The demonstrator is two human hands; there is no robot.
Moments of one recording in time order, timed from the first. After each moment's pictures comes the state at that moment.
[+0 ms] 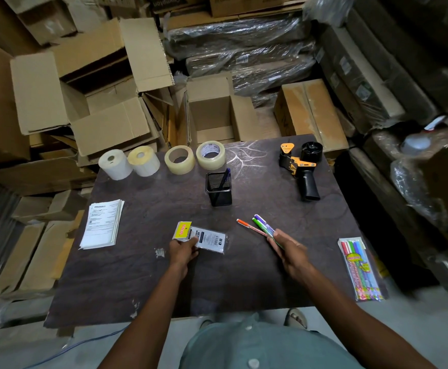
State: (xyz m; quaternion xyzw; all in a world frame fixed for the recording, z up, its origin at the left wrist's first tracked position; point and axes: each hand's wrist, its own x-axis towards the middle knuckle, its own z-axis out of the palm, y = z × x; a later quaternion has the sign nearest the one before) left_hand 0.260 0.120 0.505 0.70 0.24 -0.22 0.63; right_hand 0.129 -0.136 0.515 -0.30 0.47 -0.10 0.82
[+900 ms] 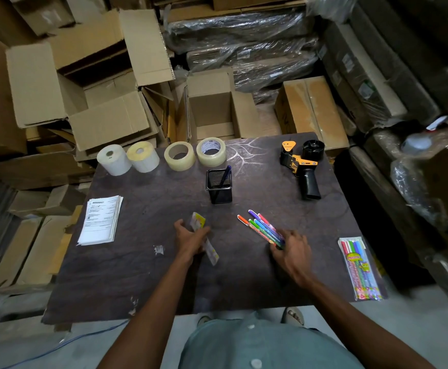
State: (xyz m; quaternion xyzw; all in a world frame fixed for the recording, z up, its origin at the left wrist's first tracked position) left_hand 0.270 0.097 0.519 0.80 0.19 -0.18 0.54; right_hand 0.112 -0.150 0.504 -0.92 0.29 0.01 0.27
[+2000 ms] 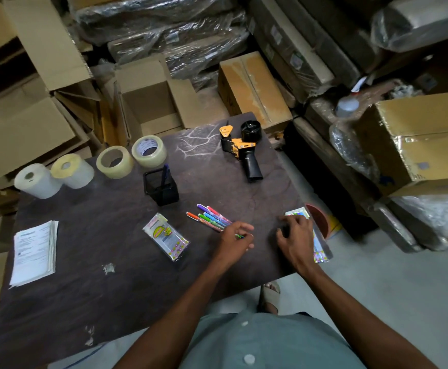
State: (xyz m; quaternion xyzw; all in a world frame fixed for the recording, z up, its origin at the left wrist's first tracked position) left_hand 0.142 -0.087 0.537 0.76 -0.12 -0.38 0.51; right_hand 0.024 -0.237 0.505 -0.86 0.42 -0.09 0.26
